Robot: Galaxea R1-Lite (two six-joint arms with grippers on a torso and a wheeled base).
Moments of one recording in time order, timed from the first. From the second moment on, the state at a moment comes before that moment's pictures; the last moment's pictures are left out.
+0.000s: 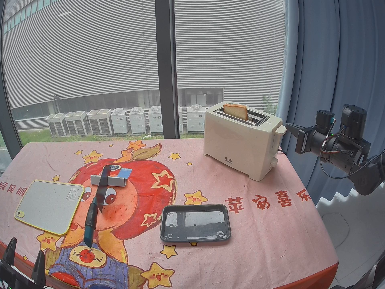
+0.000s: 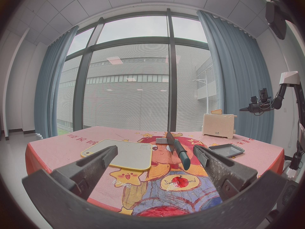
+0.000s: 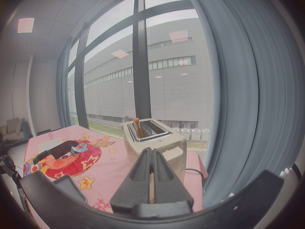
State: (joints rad) left arm -0.01 0.02 -0.02 -0.02 0.05 -0.04; right arm 0.23 1.78 -0.76 -0.87 0.17 0.05
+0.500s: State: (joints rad) left arm -0.01 0.02 -0.02 -0.02 0.05 -0.04; right arm 0.20 1.93 -0.79 -0.98 0.16 0.06
